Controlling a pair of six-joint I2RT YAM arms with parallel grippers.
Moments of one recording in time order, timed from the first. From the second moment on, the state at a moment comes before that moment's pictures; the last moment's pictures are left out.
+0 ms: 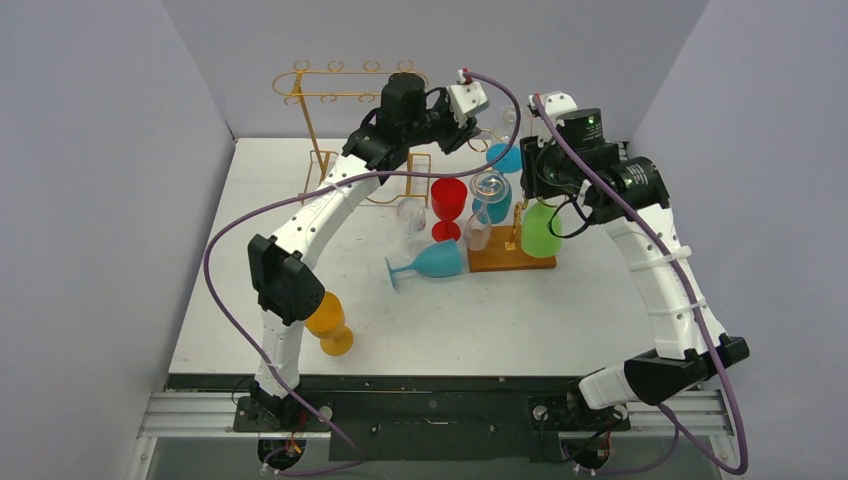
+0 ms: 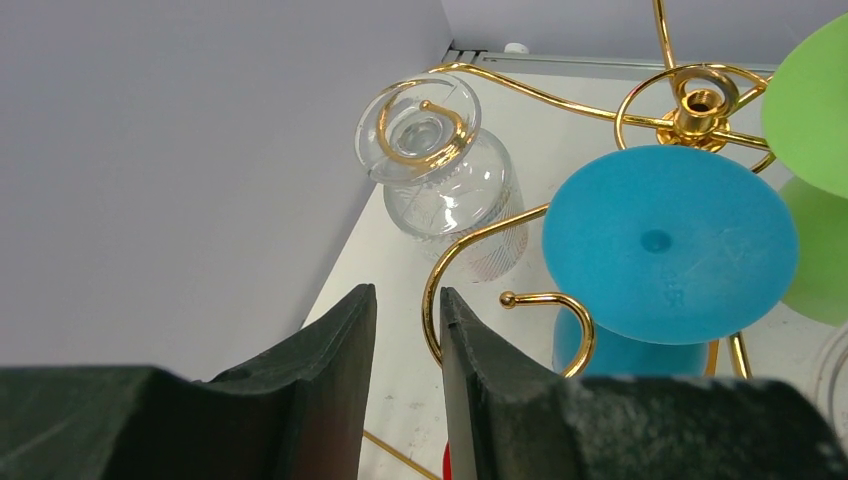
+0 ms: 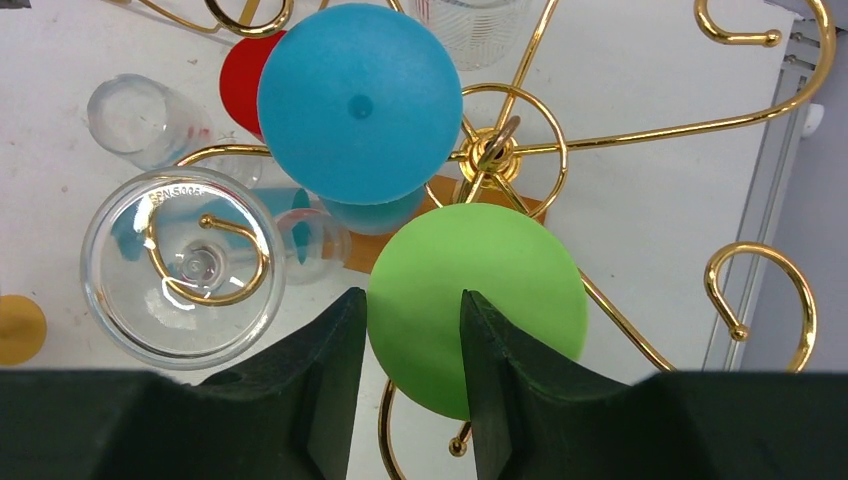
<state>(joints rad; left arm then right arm) -0.61 2.07 2.22 -0.34 0.45 0.41 0.39 1.43 1.85 -1.07 0.07 0.03</state>
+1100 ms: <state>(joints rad) -0.61 2.07 2.22 -0.35 0.45 0.42 0.47 1.19 1.64 -1.02 0.18 0.05</state>
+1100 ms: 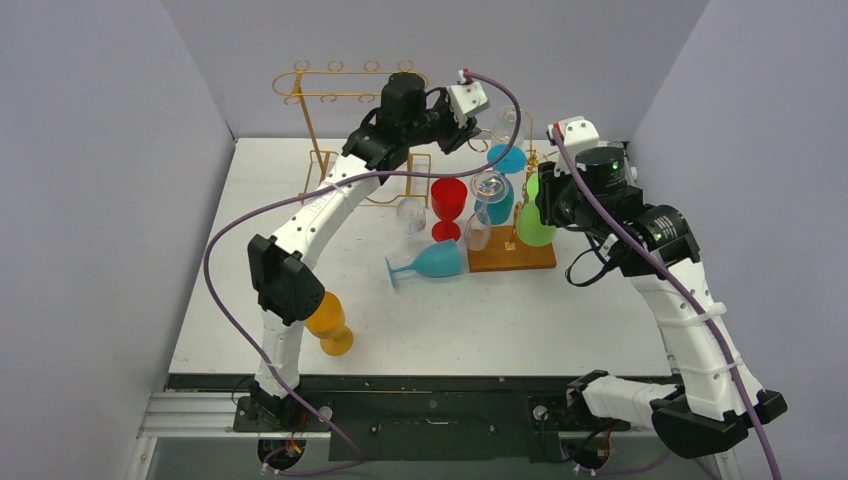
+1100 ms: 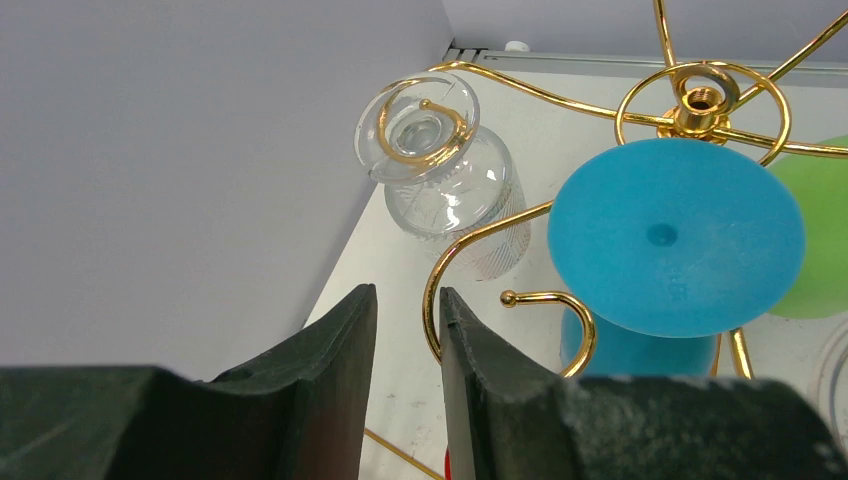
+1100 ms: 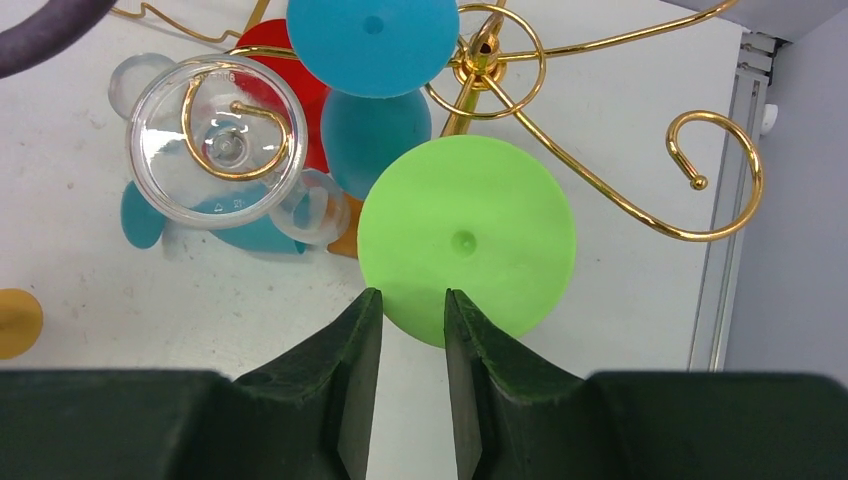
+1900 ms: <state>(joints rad) -0.61 2.07 2.23 -0.36 0.45 0.43 0.34 1.09 1.56 -1.07 0.22 0.09</state>
